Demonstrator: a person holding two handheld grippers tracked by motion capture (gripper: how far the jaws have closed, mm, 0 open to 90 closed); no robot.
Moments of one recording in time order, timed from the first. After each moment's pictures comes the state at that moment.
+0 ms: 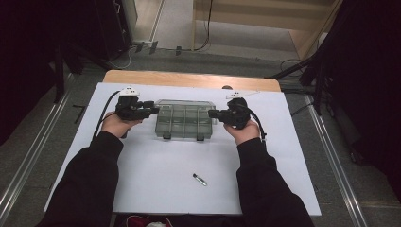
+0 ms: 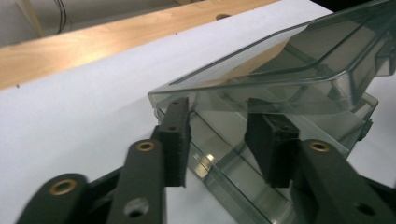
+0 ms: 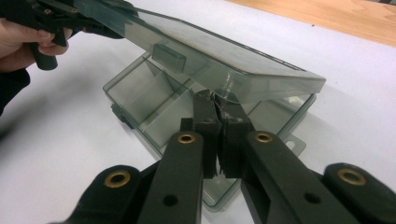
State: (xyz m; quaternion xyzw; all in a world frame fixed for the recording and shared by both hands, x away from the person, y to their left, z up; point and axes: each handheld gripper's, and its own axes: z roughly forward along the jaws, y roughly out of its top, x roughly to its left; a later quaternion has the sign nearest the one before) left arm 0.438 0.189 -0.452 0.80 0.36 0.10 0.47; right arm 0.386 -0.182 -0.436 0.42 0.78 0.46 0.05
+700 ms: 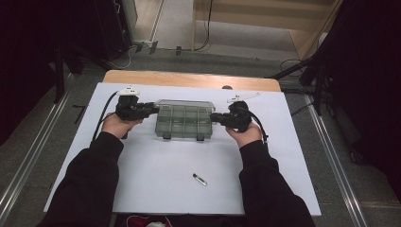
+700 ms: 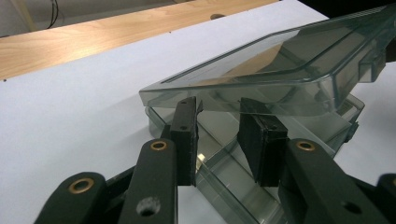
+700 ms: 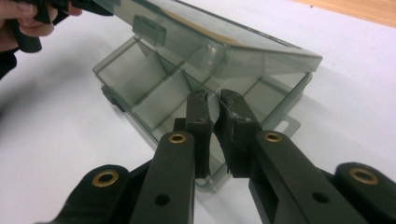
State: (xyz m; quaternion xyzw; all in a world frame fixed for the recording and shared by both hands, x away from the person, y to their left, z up) left arm 0.435 0.187 -0.449 0.80 0.35 0.09 0.47; right arm 0.384 -0.188 -0.447 0.42 0.79 0.44 0.05
